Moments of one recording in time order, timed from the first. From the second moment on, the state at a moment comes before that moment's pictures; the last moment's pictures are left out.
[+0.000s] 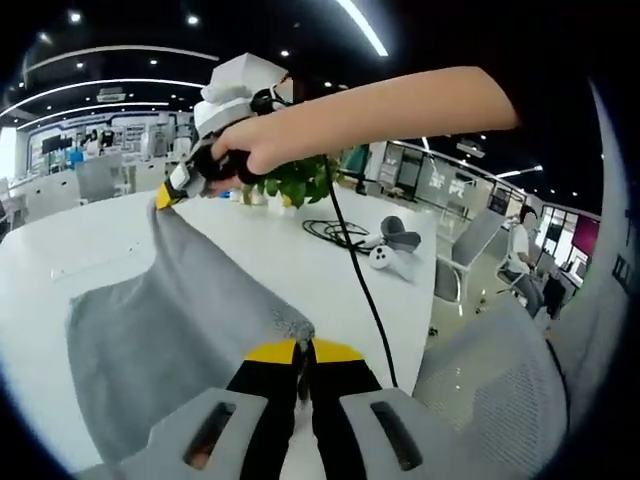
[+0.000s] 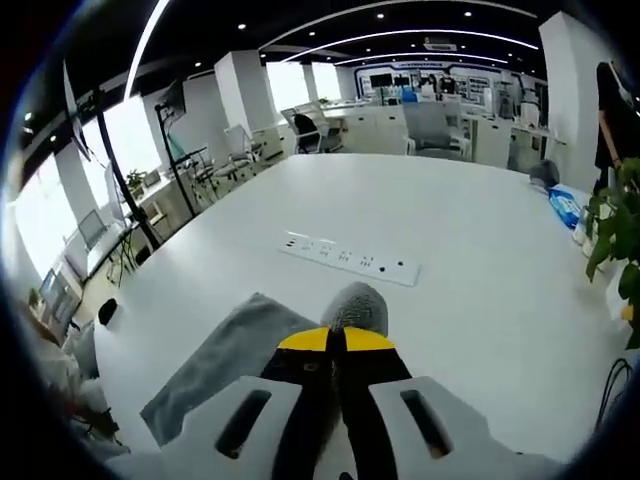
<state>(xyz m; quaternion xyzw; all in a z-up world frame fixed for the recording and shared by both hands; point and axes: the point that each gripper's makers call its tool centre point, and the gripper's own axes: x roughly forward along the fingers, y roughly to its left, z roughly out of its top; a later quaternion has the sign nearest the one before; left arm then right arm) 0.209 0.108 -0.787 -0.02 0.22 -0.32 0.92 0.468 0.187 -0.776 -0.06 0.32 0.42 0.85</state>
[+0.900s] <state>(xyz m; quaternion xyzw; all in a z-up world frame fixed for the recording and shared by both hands) 0.179 0.199 -0.791 -0.08 0.22 -0.20 0.95 0.435 0.271 -0.774 -0.06 0.31 0.46 0.83</state>
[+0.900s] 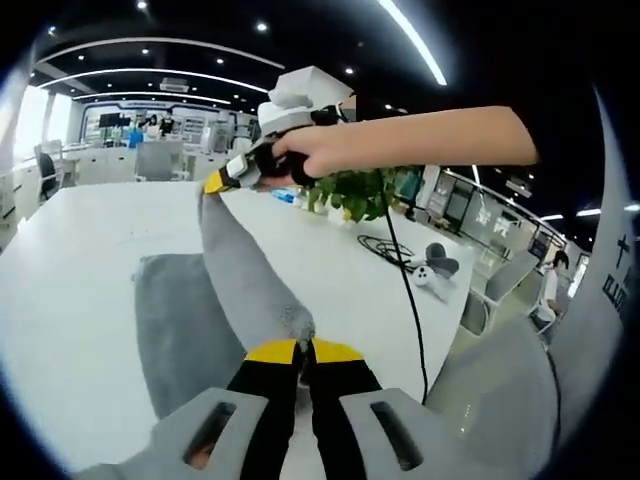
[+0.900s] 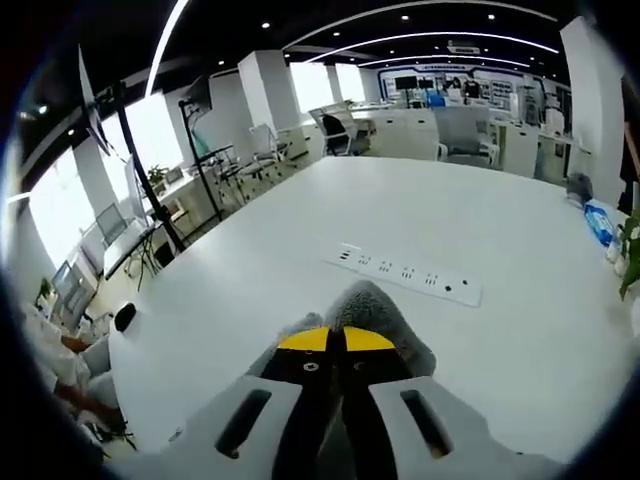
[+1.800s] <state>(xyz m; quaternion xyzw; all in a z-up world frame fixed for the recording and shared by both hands) 0.152 0.257 -0.838 -0.15 0.26 -0.12 0.95 0.415 0.328 -0.819 -0.08 0.34 0.48 0.80</state>
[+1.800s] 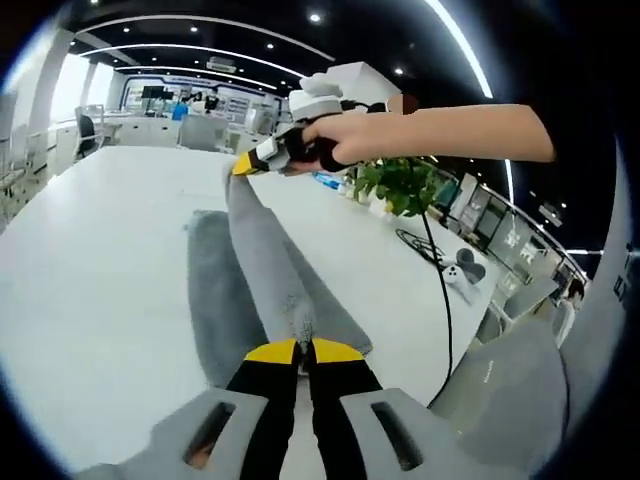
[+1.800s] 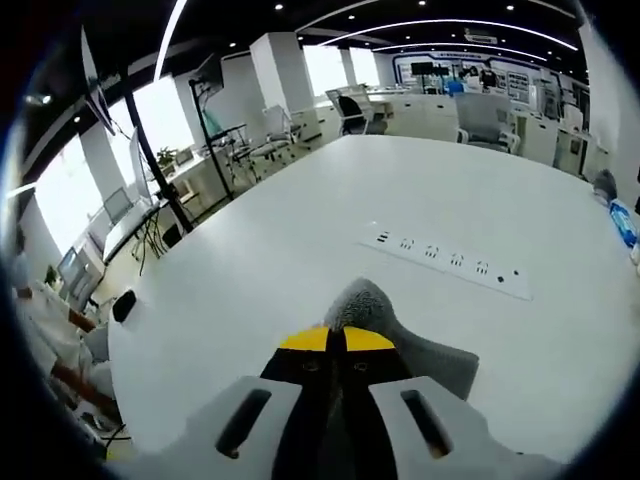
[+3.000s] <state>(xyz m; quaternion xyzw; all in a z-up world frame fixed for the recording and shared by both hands) 0.144 0.316 -0.866 -0.21 0.28 -0.03 0.93 0.410 0.359 -0.850 -0.08 0.33 0.50 0.79</state>
